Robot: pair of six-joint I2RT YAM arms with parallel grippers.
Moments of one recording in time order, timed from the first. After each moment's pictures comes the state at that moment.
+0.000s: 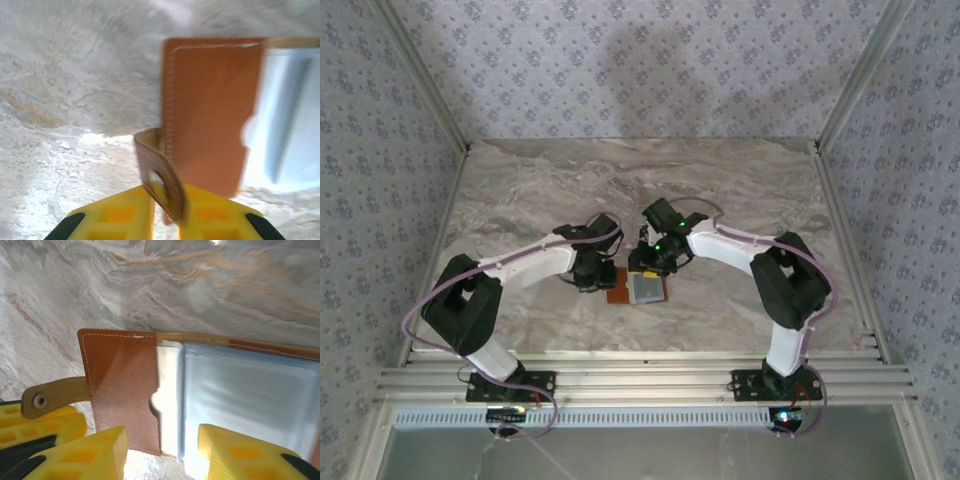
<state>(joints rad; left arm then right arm) -0.72 1.61 1.07 -0.82 0.08 -0.80 0.68 1.80 1.20 -0.55 -0.41 0.71</state>
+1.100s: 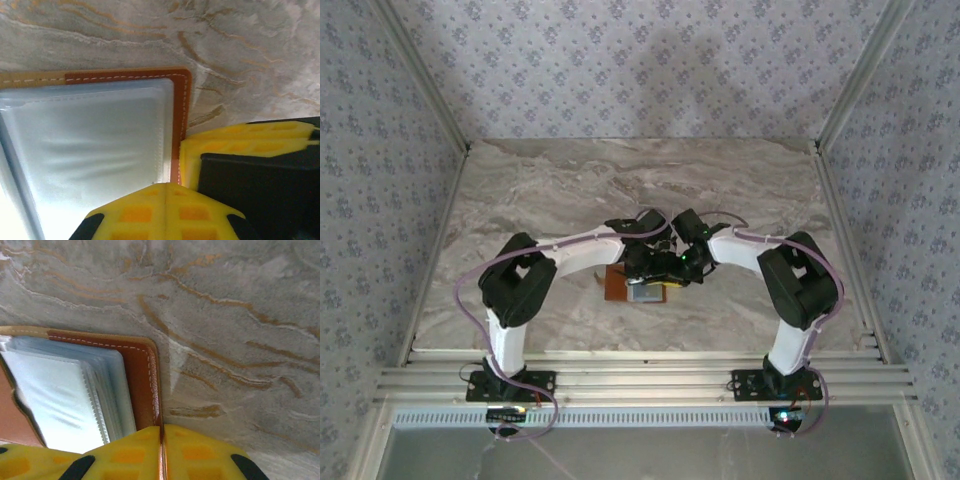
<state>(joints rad) -0.87 1.94 1.35 -0.66 0.23 -0.93 0.56 1.78 1.00 -0.50 -0.41 0.65</state>
